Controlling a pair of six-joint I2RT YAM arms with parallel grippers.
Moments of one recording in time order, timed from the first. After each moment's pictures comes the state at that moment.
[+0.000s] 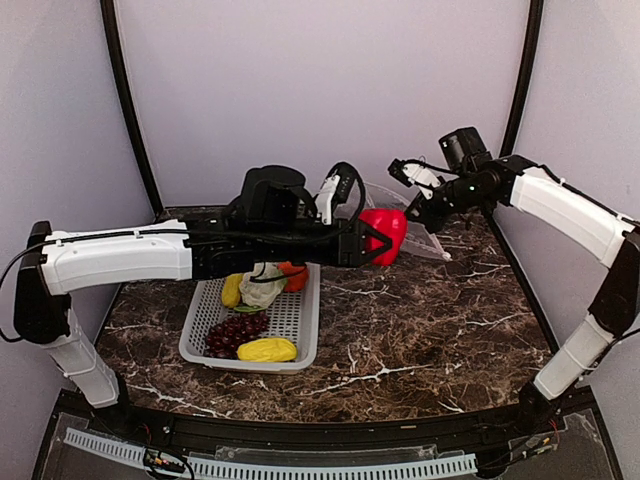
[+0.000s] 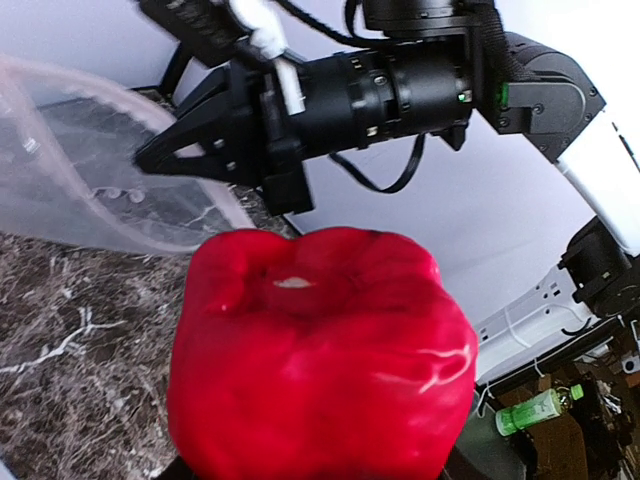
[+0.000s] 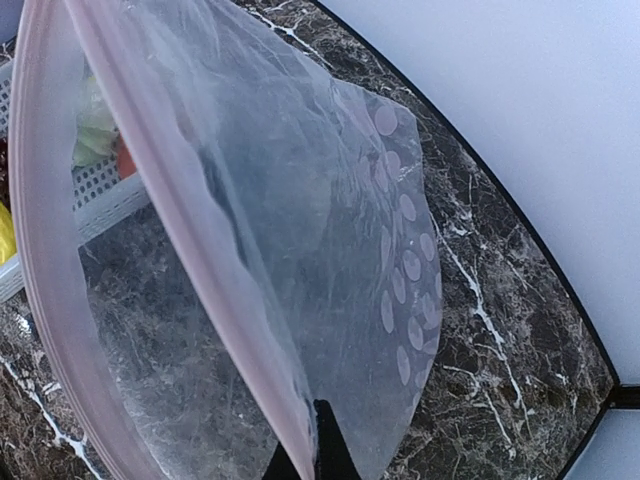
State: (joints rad) left arm -1.07 1.62 1.40 -0.08 0.13 -0.61; right arm 0.48 1.55 1.49 -0.72 -0.22 -0.44
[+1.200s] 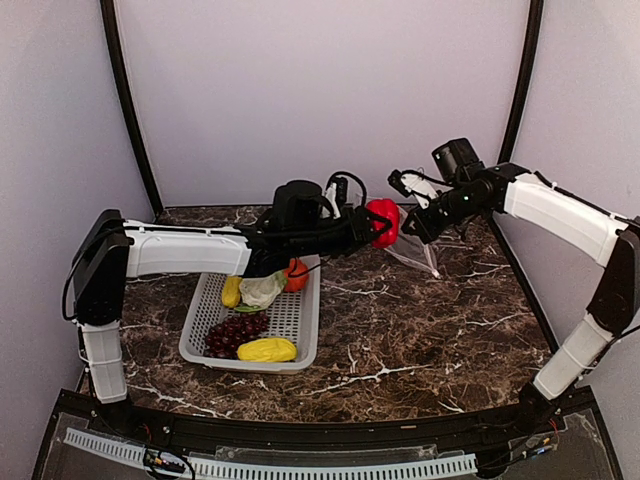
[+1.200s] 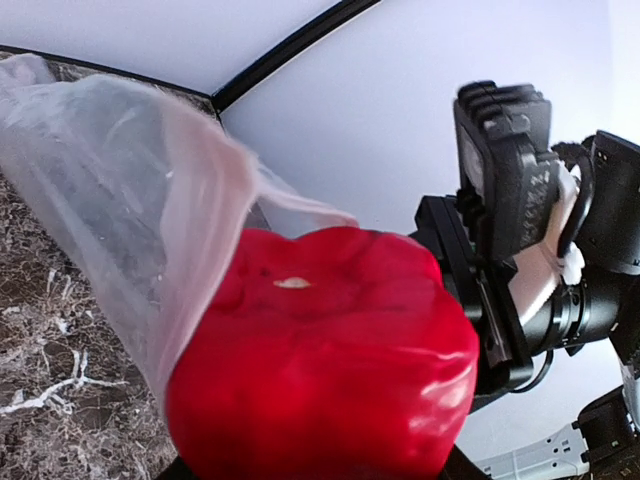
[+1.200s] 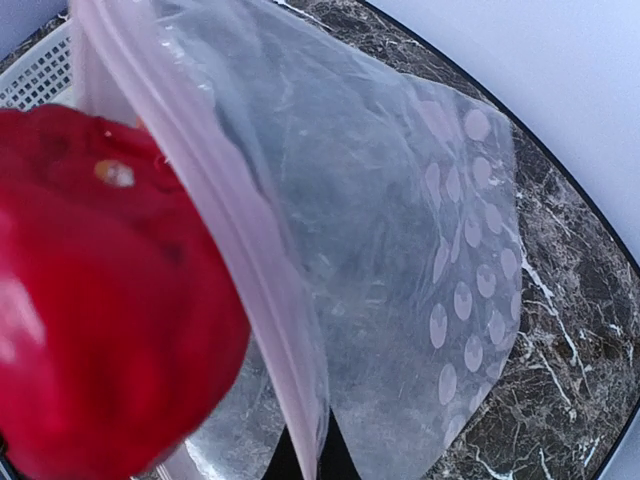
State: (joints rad) left arm -0.93 1.95 1.48 0.29 0.20 -0.94; right arm 0.50 1.58 1.45 -0.74 -0.20 -0.28
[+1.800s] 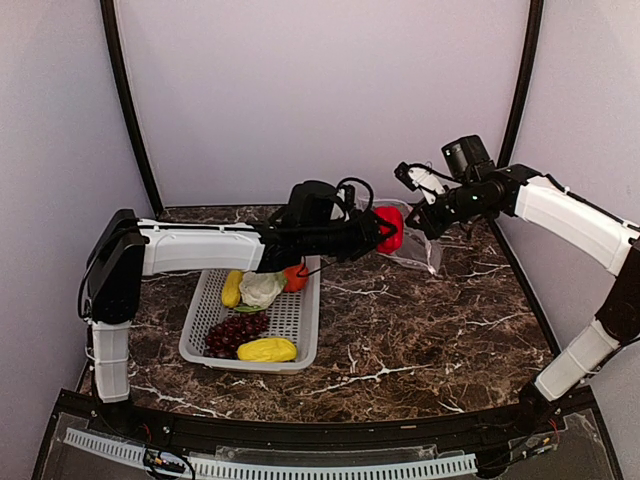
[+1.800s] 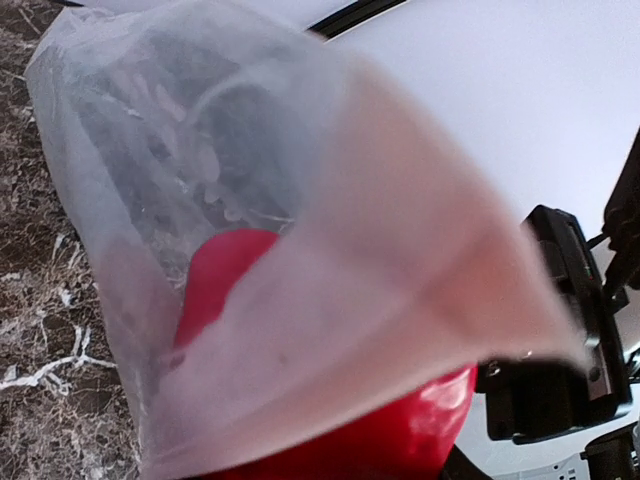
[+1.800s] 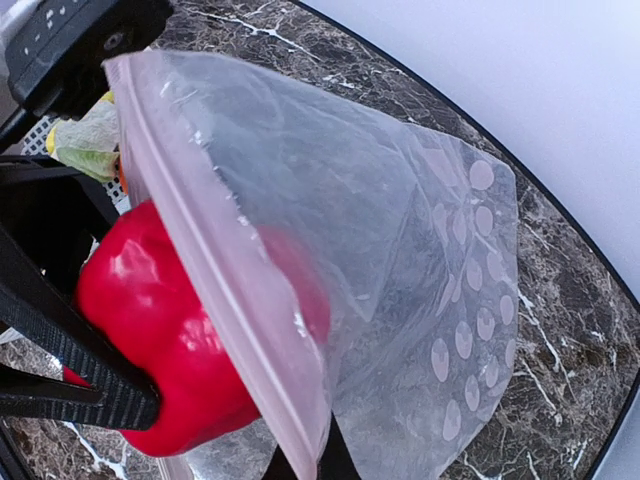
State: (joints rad) left arm -0.93 2.03 1.59 0.17 0.19 -1.01; right arm 0.50 1.51 1.40 -0.69 -0.21 -0.27
